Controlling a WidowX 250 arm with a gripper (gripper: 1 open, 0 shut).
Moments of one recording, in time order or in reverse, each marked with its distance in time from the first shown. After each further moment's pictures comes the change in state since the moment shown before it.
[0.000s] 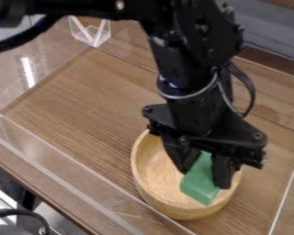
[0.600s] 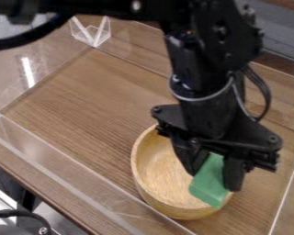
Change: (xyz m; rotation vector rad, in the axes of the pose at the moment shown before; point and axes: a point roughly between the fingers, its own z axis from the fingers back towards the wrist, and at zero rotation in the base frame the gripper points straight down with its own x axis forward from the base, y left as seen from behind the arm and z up) arm 0.000 -0.008 0.002 0.016 -0.005 -0.001
